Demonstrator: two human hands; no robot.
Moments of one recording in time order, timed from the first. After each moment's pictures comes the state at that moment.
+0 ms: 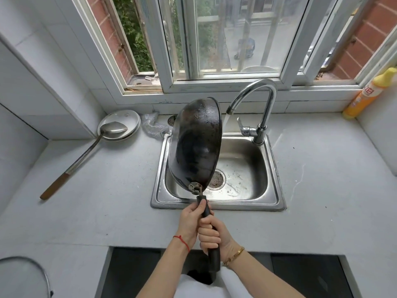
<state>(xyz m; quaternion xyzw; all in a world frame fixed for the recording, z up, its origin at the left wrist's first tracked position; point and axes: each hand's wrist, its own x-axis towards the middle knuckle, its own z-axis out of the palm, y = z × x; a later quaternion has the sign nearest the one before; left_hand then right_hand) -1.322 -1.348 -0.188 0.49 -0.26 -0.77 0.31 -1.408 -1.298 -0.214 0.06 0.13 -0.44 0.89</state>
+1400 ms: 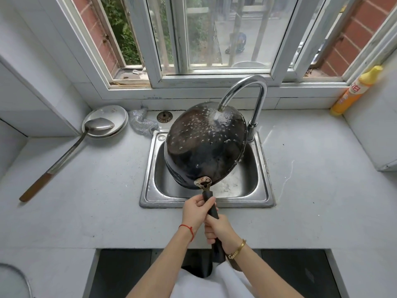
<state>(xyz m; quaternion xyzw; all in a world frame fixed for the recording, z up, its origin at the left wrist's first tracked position) -1.362 -1.355 -0.197 0.54 -0.43 -0.68 0.26 -1.438 -1.292 -0.201 -0.09 0.61 -0.40 0.68</state>
